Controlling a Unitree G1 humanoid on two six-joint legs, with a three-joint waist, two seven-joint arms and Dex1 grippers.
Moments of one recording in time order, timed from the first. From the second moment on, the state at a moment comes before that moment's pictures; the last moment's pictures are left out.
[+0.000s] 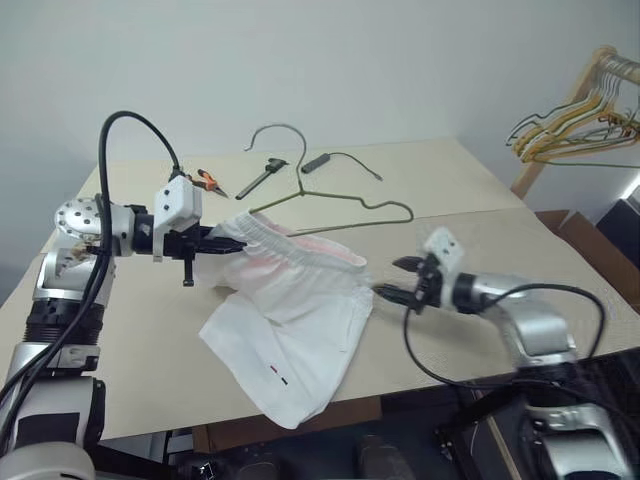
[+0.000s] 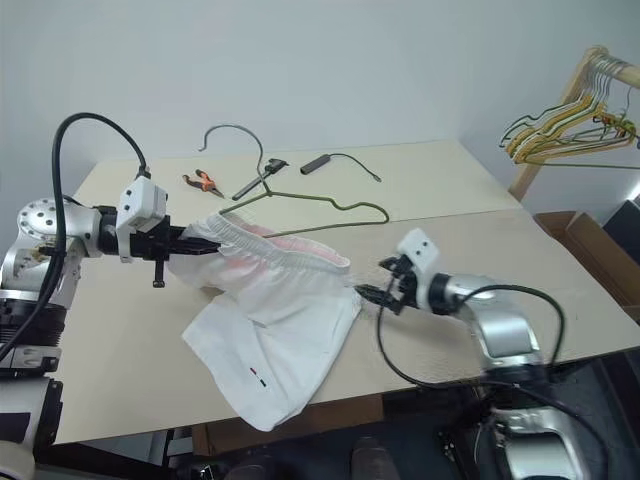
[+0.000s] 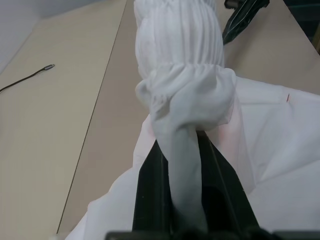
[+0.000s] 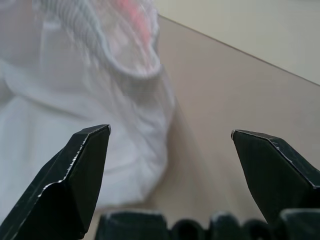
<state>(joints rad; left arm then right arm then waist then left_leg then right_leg) -0.70 0.81 -0.02 0.28 -0.28 0.16 -1.43 -0.46 -0.42 0.05 0.04 0.25 0.57 0.85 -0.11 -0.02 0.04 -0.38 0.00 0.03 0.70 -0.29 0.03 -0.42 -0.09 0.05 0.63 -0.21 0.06</state>
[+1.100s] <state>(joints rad) -0.55 0.88 -0.06 0.25 -0.25 0.07 -1.41 -0.54 -0.58 0.06 0.16 0.28 0.50 0.95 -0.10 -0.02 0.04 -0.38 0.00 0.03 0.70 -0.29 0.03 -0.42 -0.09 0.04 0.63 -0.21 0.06</state>
